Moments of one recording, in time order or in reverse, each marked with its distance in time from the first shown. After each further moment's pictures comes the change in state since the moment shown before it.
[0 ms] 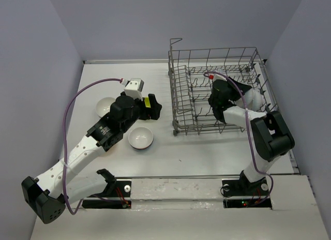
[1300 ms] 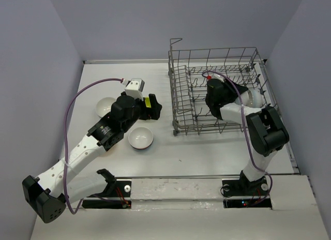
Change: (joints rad) left arm -0.001 0.010 0.000 0.000 -0.008 0.003; right arm 0.005 0.077 0.070 -0.186 0.015 0.219
